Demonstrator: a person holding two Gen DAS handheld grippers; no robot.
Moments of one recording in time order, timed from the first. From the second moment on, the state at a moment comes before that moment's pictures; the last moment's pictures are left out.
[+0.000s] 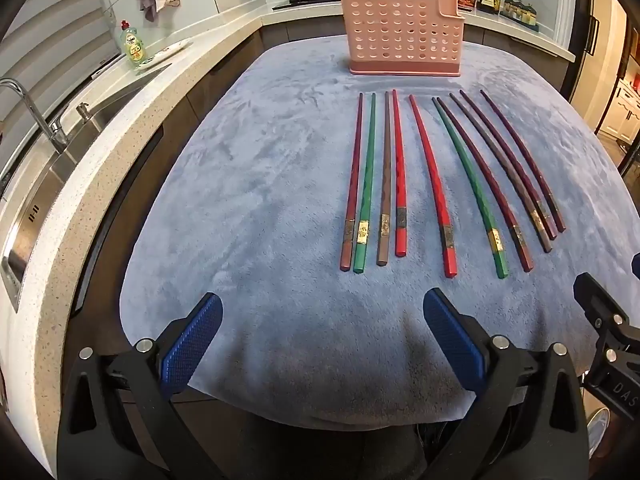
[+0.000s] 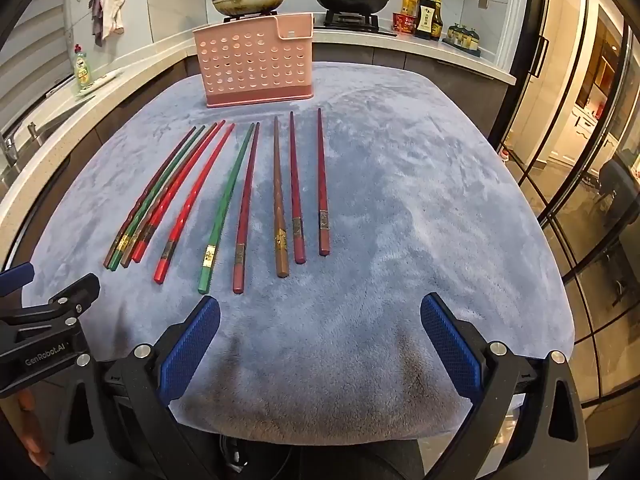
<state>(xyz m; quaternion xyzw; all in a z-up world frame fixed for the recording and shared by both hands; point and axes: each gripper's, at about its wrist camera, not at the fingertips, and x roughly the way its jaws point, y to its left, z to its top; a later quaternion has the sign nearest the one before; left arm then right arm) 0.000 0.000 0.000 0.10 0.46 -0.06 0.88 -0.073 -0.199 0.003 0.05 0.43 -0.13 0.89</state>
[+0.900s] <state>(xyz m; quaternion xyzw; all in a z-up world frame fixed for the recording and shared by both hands) -0.005 0.003 0.003 0.11 0.46 -0.06 0.88 -0.077 -0.199 0.010 0.05 0.43 -0.13 0.89</state>
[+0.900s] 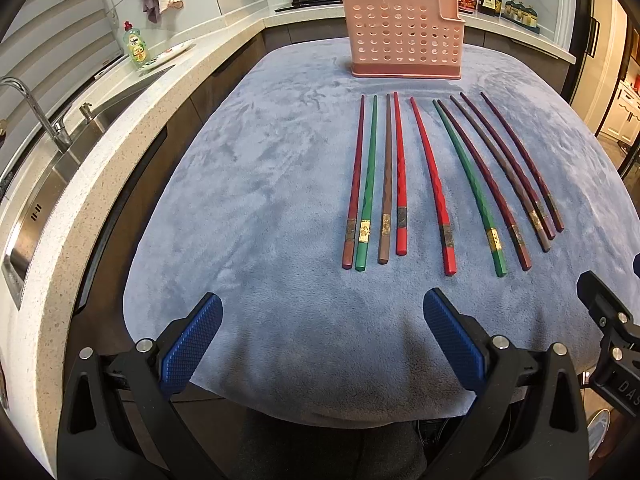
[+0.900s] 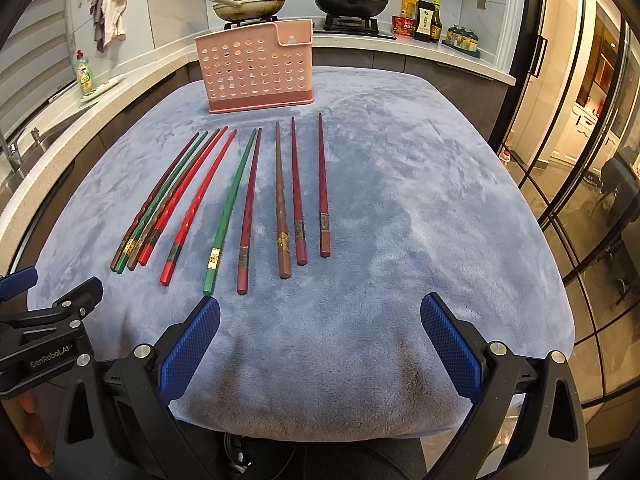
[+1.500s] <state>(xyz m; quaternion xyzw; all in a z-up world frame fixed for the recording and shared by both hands) -0.007 0.004 0.005 0.10 0.46 -0.06 0.88 -0.080 -0.199 0.013 0.06 0.42 -0.13 0.90</state>
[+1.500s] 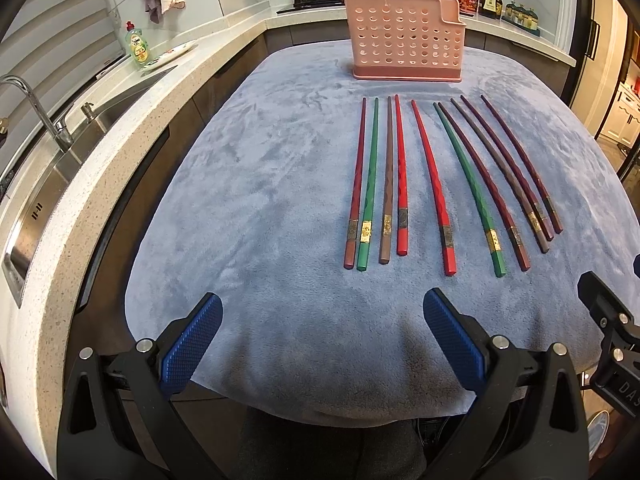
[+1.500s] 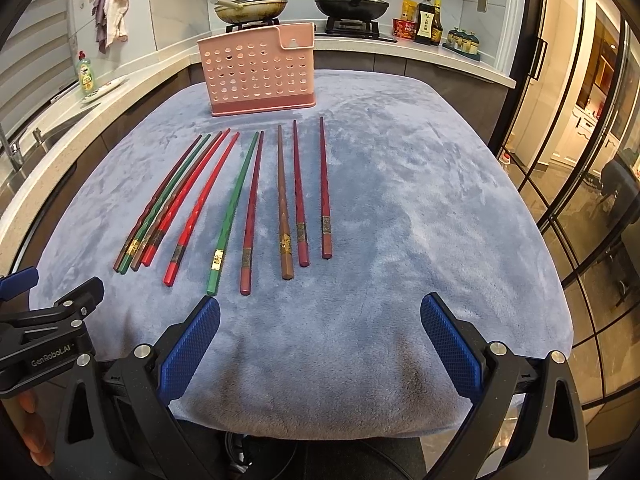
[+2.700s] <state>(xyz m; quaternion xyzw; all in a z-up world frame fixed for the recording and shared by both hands) -0.010 0.000 0.009 0.11 0.45 -0.05 0.88 -0.082 -0.199 0.013 0.06 0.42 -0.13 0.90</state>
